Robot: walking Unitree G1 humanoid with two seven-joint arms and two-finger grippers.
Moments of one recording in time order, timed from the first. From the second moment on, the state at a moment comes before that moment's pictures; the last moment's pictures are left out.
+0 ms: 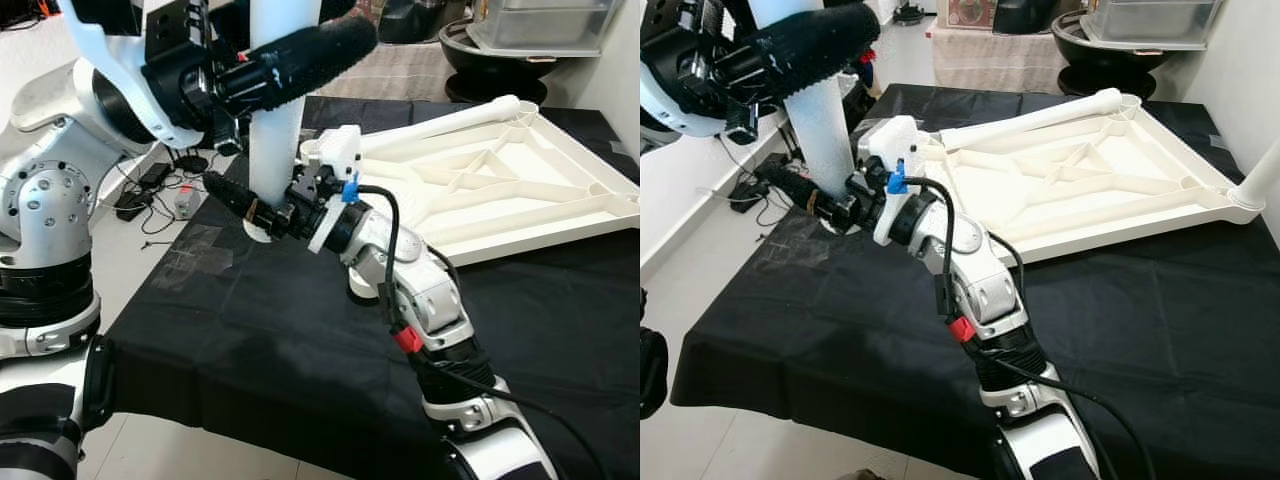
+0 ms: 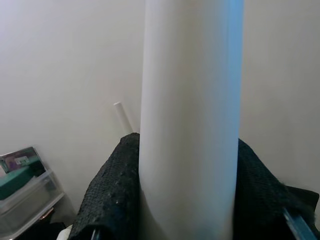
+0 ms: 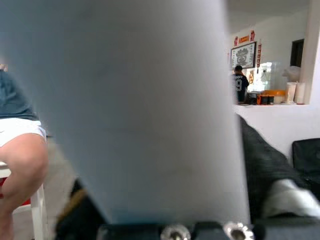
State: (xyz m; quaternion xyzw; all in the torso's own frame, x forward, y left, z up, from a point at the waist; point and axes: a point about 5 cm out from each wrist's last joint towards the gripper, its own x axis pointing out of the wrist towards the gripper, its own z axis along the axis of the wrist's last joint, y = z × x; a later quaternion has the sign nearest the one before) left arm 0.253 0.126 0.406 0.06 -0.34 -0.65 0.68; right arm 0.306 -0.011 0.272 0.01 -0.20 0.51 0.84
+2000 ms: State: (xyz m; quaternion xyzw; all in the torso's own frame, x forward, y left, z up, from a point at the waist) left arm 0.220 0.146 0.180 -0.04 0.02 -0.37 0.93; right arm 0.354 -0.096 0.255 -0.08 -0.15 0.35 0.92
